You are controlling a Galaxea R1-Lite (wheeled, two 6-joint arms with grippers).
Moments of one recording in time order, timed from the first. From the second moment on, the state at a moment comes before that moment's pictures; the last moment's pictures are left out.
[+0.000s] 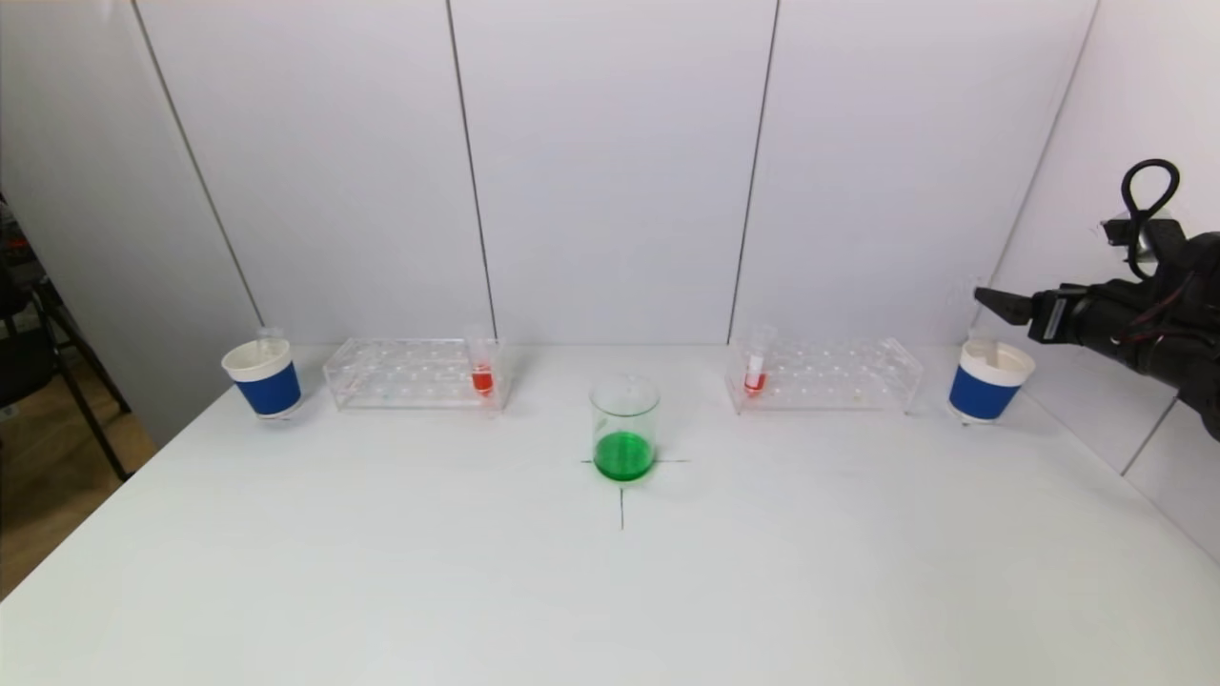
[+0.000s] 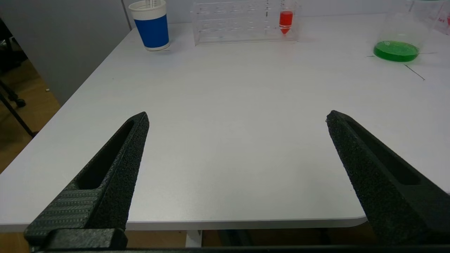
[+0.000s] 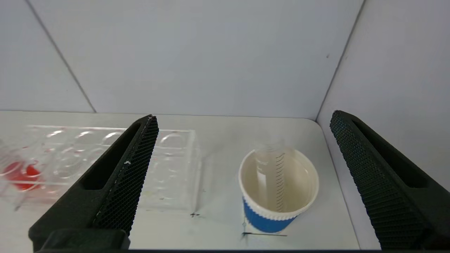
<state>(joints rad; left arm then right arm) 0.00 0.00 0.00 0.01 0.00 0.02 -0.29 1.98 -0.99 -0.84 0.33 -0.04</state>
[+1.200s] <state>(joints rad) 0.00 0.00 0.00 0.01 0.00 0.02 -0.14 0.66 -0.28 -0.36 0.25 -0.04</state>
